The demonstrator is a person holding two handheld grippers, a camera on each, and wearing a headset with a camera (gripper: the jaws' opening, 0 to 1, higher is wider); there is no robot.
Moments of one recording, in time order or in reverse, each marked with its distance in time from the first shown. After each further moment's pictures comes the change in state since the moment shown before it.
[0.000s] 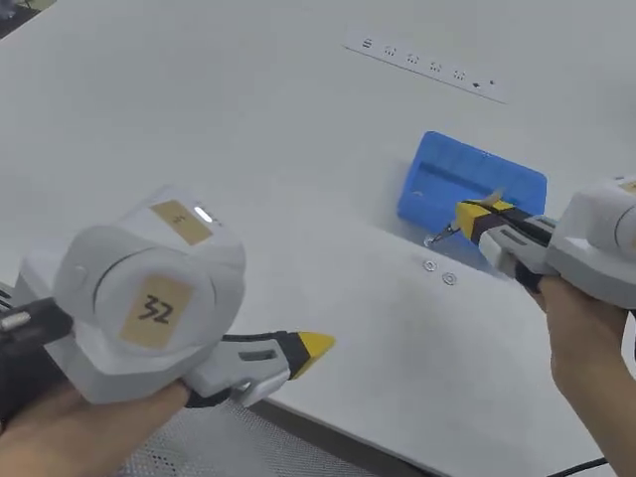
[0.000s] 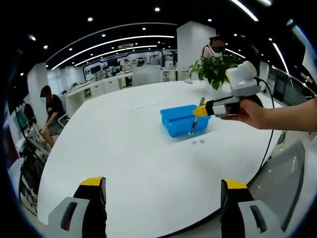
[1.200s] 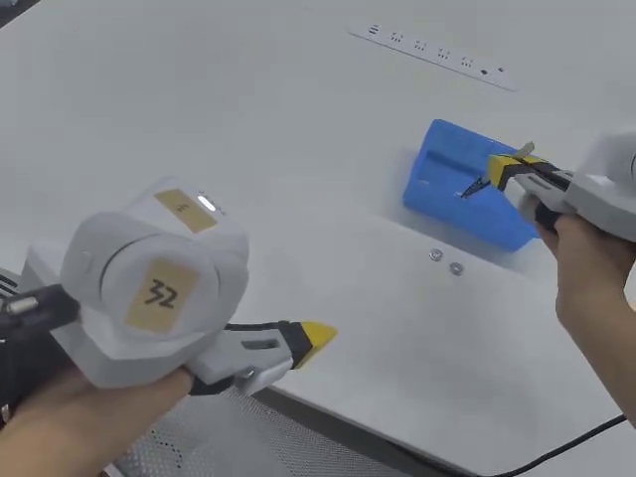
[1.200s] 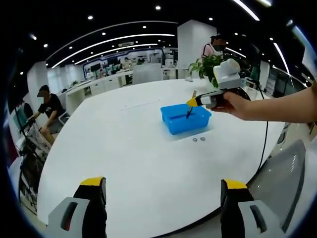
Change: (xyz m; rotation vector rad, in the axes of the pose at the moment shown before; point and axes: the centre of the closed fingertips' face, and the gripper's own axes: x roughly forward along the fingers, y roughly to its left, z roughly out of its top) left arm 0.002 0.001 -0.005 -0.004 0.016 -0.001; right arm 0.042 -0.065 0.004 0.061 -0.007 -0.118
